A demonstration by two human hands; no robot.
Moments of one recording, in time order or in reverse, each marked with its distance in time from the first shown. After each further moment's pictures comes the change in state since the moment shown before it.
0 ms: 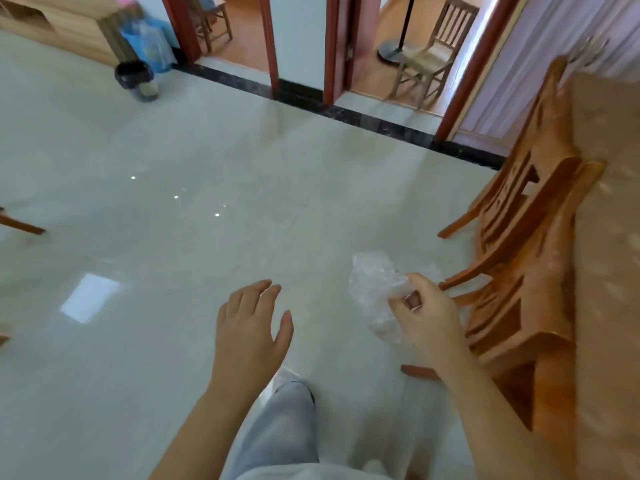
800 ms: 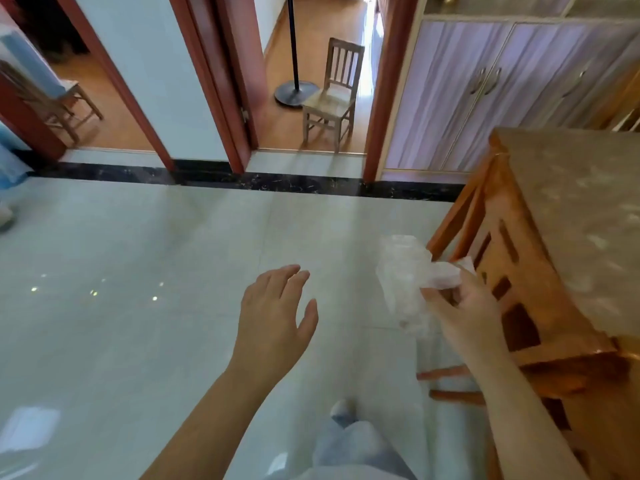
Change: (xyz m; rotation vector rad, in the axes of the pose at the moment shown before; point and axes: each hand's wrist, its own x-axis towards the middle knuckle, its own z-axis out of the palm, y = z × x) left_hand 0.520 0.124 0.121 -0.121 -0.102 0.454; right_hand 0.435 0.028 -0.115 0.085 0.414 0.182
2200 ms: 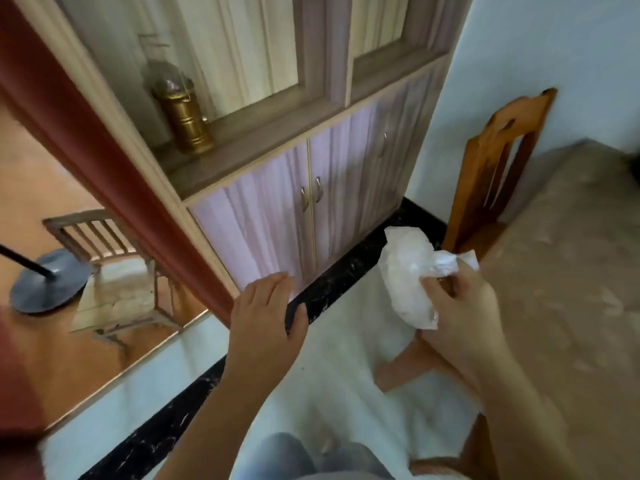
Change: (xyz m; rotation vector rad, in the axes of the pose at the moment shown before) left_hand 0.828 0.132 0.300 -0.274 -0.262 0.689; right_hand 0.700 0.108 -0.126 -0.073 0.753 0.502
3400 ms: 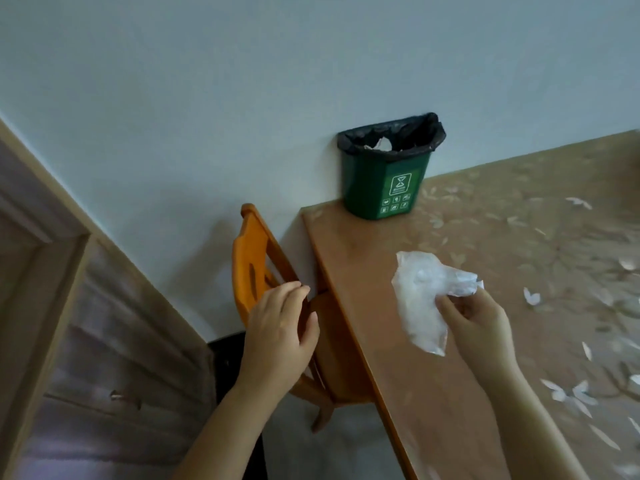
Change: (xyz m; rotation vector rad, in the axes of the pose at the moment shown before) left_hand 0.492 0.281 0.302 -0.416 -0.394 1.070; right_hand 0.313 0.114 -0.170 0.042 1.051 0.613
